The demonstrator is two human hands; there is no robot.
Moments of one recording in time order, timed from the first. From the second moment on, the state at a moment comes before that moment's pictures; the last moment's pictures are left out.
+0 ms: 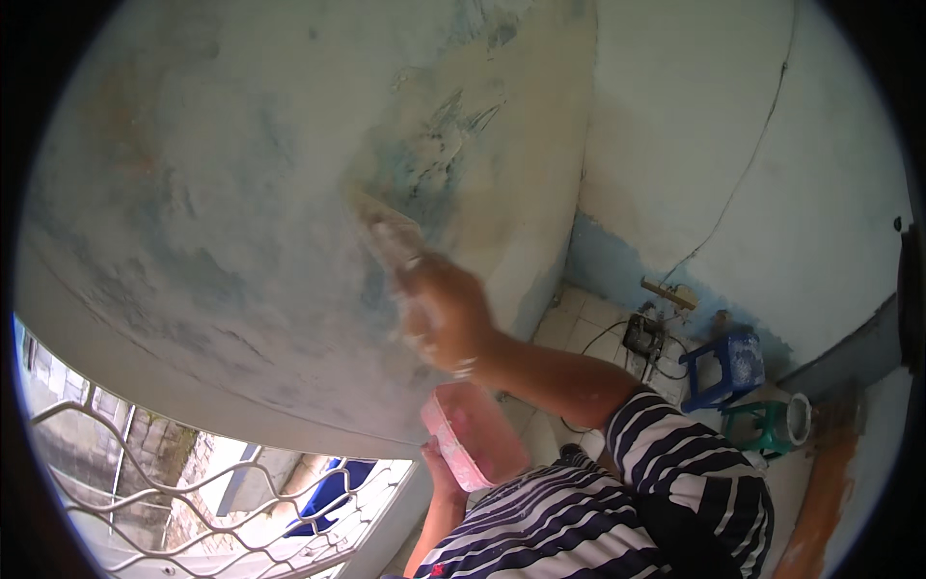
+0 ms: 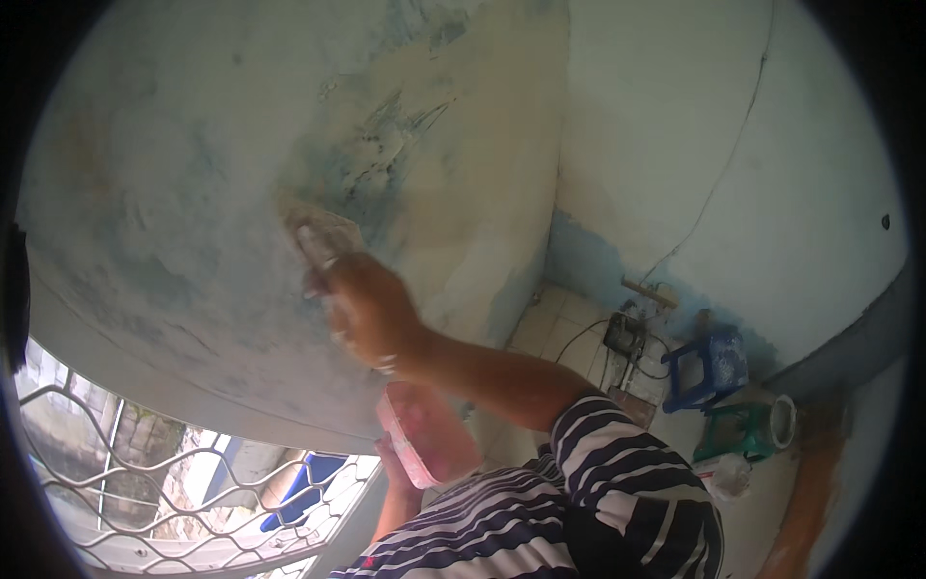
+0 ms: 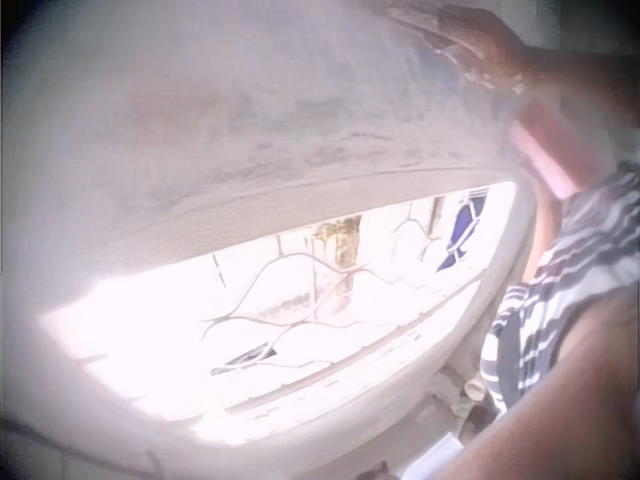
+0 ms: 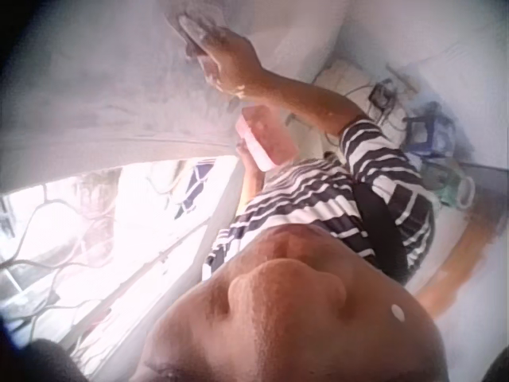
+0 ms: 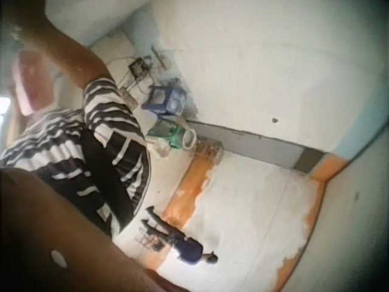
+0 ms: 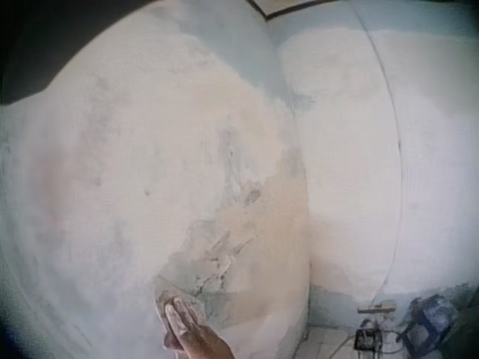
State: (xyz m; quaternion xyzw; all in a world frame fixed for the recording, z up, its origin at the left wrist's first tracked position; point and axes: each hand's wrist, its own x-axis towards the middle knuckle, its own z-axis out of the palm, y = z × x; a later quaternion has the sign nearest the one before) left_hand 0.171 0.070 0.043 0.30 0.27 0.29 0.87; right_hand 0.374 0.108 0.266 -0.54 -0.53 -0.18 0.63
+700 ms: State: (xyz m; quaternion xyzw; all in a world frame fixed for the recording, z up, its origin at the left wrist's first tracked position) left_hand 0.147 0.073 0.031 0.25 0.29 0.34 0.86; right_hand 0.493 0.089 0.330 -0.60 -0.40 -0.23 0.65
